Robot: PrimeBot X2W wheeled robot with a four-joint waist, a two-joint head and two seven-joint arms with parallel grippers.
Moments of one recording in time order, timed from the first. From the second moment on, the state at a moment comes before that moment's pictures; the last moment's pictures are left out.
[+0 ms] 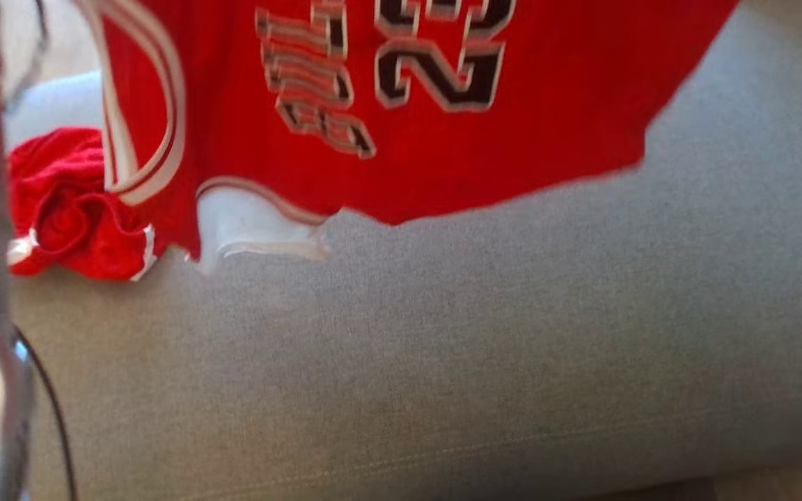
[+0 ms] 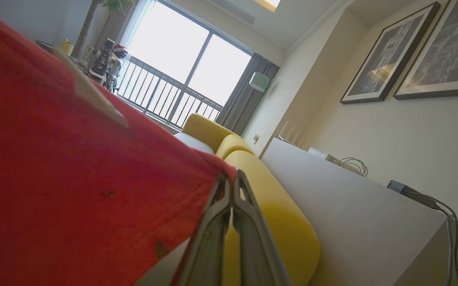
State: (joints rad) left arm -1.09 0.26 -0.17 0.32 -0.74 -0.05 0.02; right arm -1.08 -0.38 0.11 0.32 0.00 0.14 0.18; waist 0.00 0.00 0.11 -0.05
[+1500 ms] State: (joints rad) left arm -0.57 0.18 -0.30 0.16 -0.68 -0.12 -0.26; right arm -1.10 -0.10 -0.38 0.97 -0.48 0.14 -0.26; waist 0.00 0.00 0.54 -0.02
